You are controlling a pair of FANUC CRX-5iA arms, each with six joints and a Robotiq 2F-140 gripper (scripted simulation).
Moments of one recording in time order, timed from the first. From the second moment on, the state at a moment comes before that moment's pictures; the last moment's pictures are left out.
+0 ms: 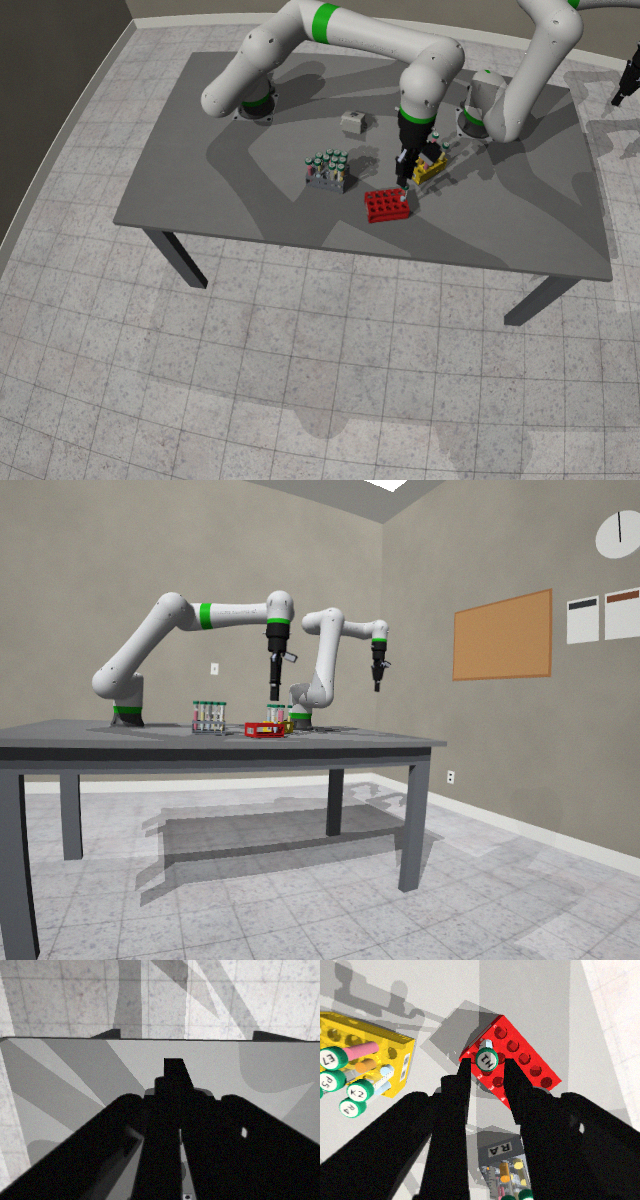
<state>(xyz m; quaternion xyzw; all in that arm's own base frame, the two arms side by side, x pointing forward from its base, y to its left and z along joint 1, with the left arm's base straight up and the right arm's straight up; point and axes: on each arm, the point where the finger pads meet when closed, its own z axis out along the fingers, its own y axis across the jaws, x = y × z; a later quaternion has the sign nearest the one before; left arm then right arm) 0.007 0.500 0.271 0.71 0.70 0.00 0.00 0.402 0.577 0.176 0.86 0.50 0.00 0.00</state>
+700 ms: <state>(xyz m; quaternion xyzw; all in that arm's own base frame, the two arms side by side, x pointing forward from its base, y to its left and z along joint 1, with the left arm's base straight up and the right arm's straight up) 0.007 0.500 0.271 0.71 0.70 0.00 0.00 0.402 0.576 0.164 0.86 0.50 0.00 0.00</state>
